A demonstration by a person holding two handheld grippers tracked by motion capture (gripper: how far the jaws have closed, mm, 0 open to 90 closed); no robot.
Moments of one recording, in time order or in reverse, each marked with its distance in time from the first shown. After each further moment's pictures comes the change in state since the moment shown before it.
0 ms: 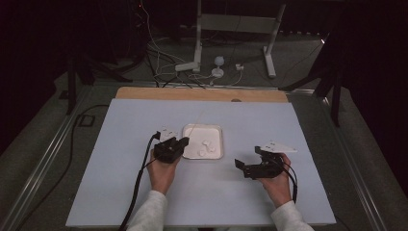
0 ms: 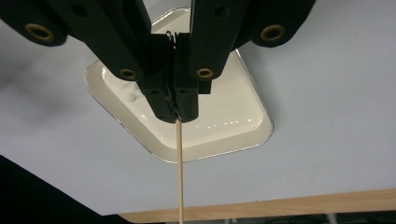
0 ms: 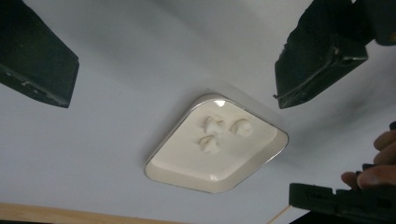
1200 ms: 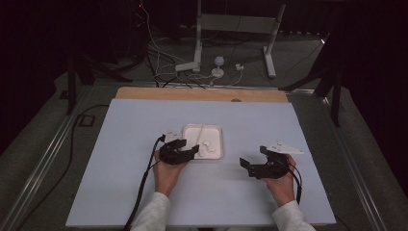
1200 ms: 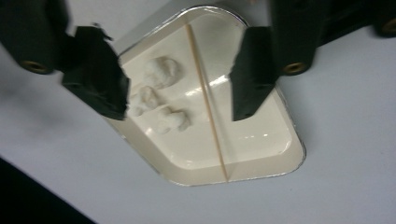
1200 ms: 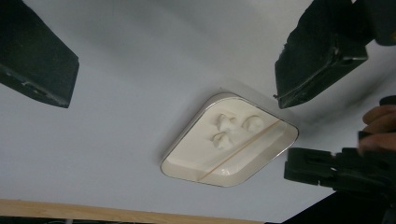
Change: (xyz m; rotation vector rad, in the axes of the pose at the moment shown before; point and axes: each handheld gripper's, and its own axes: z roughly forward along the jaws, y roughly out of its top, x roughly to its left) left arm 0.001 -0.011 0.013 0.029 -0.097 -0.066; right arm -0.007 -0.003 -0.007 -0.025 -0.023 0.020
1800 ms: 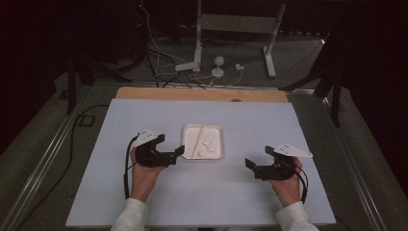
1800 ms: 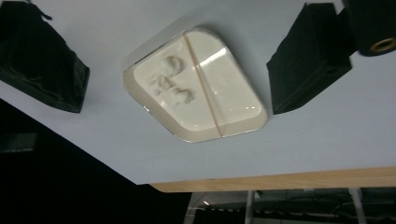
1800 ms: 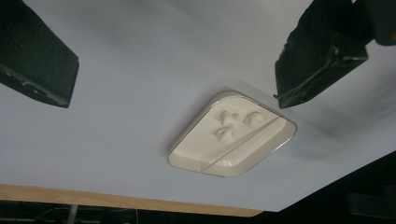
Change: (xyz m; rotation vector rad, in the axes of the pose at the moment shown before) left arm 0.018 0.005 -0.081 -0.138 -0.031 0.078; right arm -0.008 -0.003 -0.018 -0.046 -0.002 -0.008
